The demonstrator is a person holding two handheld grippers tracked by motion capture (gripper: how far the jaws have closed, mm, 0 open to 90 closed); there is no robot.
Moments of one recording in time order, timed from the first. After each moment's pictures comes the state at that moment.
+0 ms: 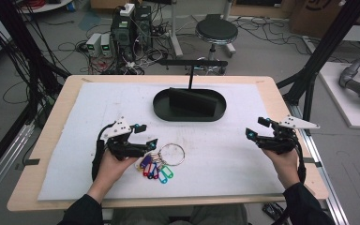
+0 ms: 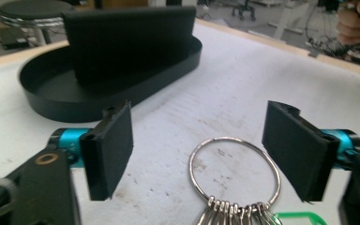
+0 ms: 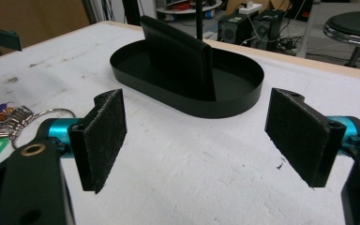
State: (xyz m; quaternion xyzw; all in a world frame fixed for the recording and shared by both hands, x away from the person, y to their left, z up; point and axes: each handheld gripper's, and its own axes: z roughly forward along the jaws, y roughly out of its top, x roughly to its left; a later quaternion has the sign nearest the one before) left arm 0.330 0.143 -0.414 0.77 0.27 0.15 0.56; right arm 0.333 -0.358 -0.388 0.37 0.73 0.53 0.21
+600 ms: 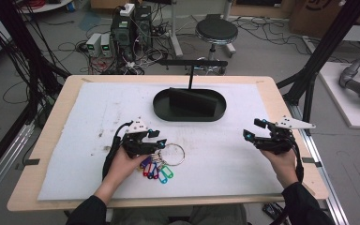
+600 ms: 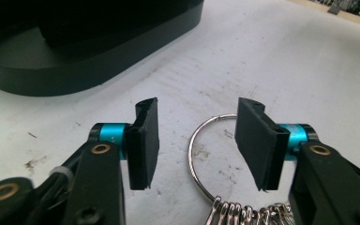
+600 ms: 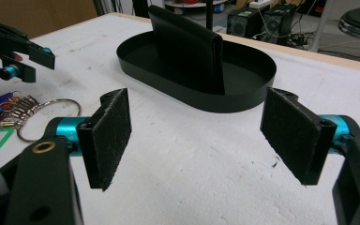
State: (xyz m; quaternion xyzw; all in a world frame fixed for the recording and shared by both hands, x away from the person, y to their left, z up) left arm 0.352 0.111 -0.432 0.81 0.29 0.12 0.50; right arm 0.337 -0.355 -0.395 0.35 0.74 0.53 0.20
